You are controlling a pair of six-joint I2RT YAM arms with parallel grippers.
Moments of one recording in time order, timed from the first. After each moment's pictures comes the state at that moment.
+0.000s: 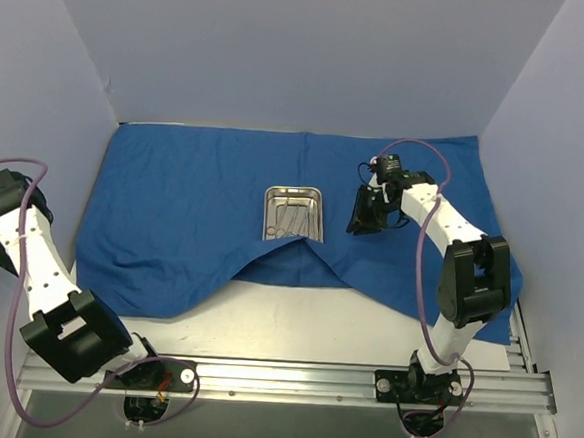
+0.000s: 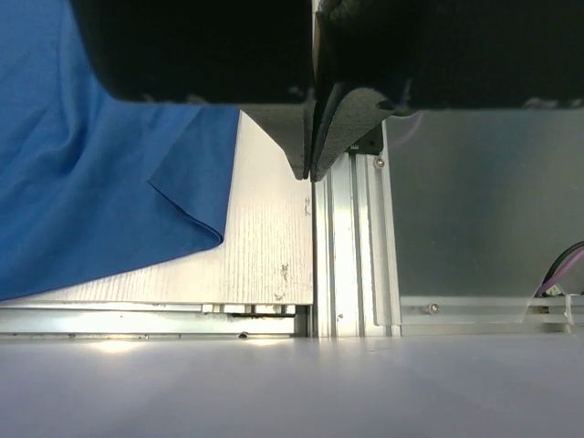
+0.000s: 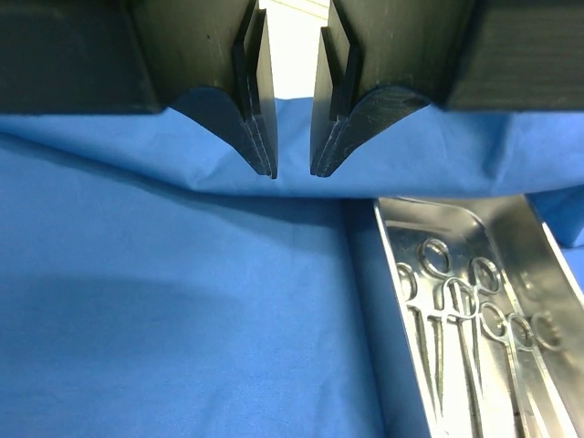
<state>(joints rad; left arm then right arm) 0.68 1.34 1.38 -1.35 -0.66 -0.73 0.26 1.78 1.35 -0.75 -0.24 0.42</state>
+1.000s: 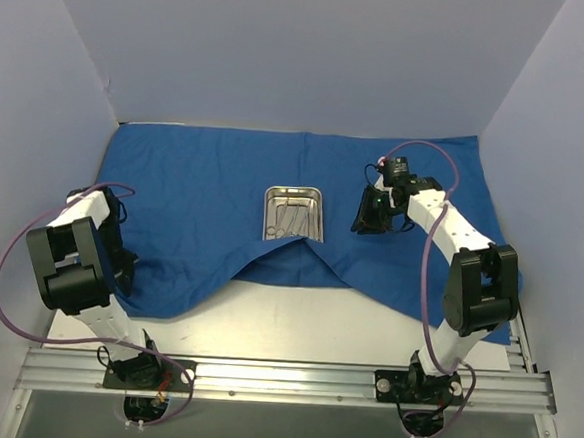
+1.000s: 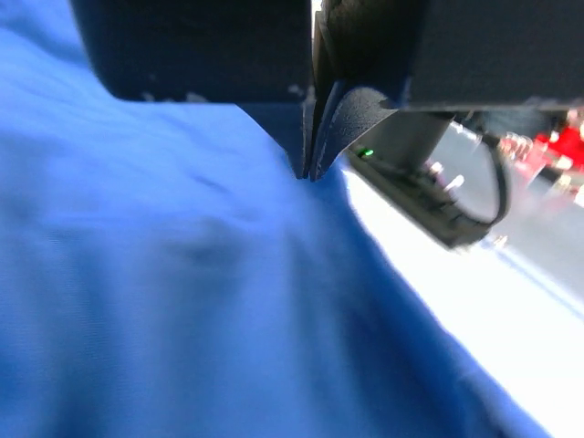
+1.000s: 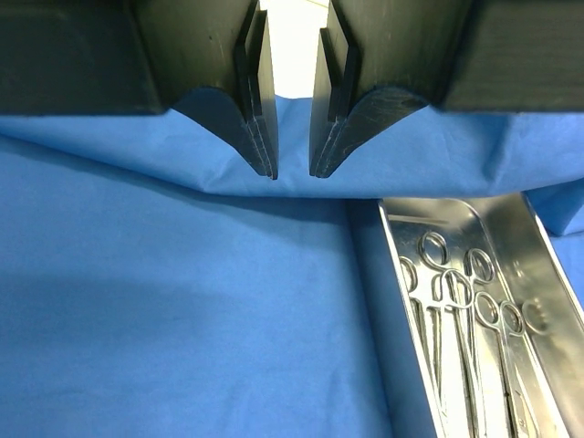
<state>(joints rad) 0.34 1.76 1.16 -1.26 -0.23 -0.68 0.23 1.70 1.28 -0.70 -0.23 0.44</state>
